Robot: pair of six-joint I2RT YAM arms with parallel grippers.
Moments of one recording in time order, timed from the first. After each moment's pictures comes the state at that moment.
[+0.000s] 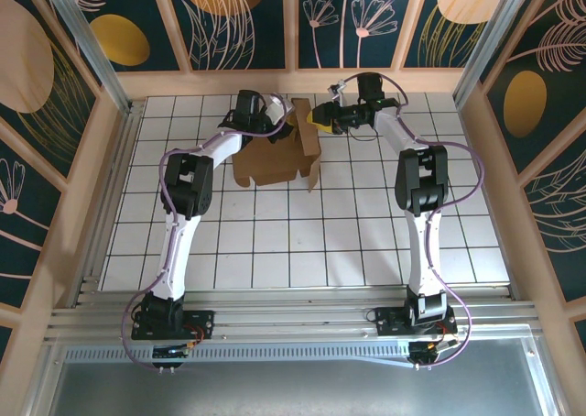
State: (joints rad) left arm -0.32 2.51 2.01 -0.04 0.57 0.42; right arm 0.22 2.36 2.05 -0.54 -1.06 0.33
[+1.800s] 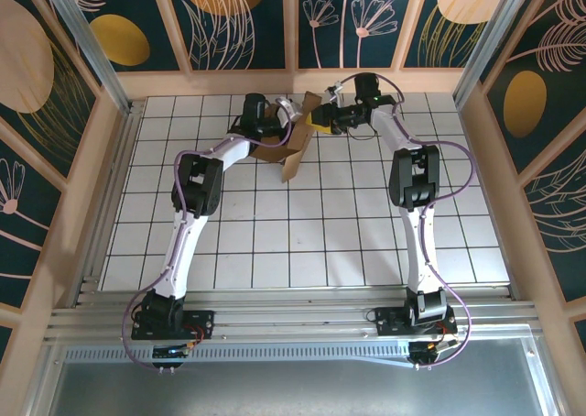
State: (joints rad) left arm -0.36 2.62 2.05 0.23 0.88 0.35; right arm 0.21 2.50 2.25 -0.70 -1.08 0.23
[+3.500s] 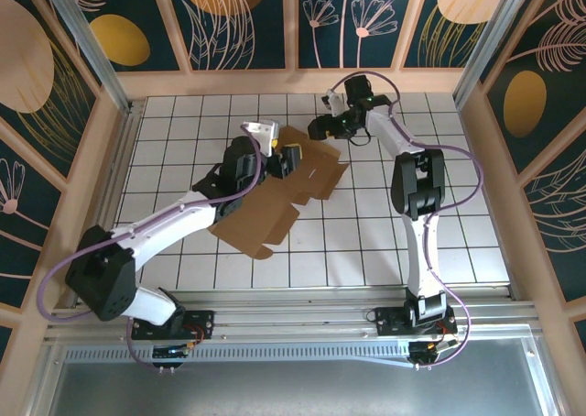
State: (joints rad) left arm -0.69 1.44 1.00 0.09 -0.09 -0.38; right arm 0.29 2.31 2.06 -0.77 -0.52 0.00
